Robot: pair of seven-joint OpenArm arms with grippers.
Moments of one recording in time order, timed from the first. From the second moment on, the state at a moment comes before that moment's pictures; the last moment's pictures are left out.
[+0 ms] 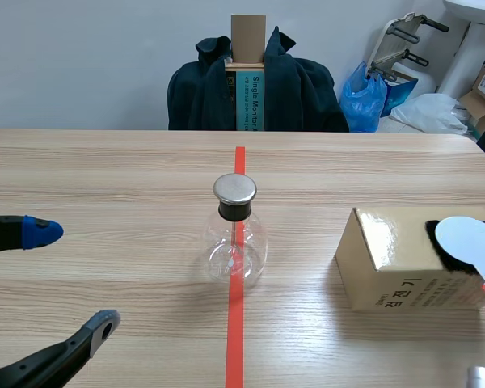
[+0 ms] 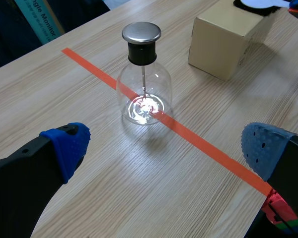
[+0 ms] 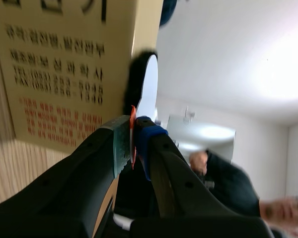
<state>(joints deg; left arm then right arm) 51.6 -41.3 -5.9 117.0 -14.0 -26.4 -15.7 -37.6 21.3 12.2 77.1 -71.6 -38.3 20.9</state>
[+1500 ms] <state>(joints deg) 51.0 -41.1 -5.8 116.9 -11.0 -26.4 -14.8 -37.6 22.6 9.0 77.0 -73.3 -38.6 18.2</state>
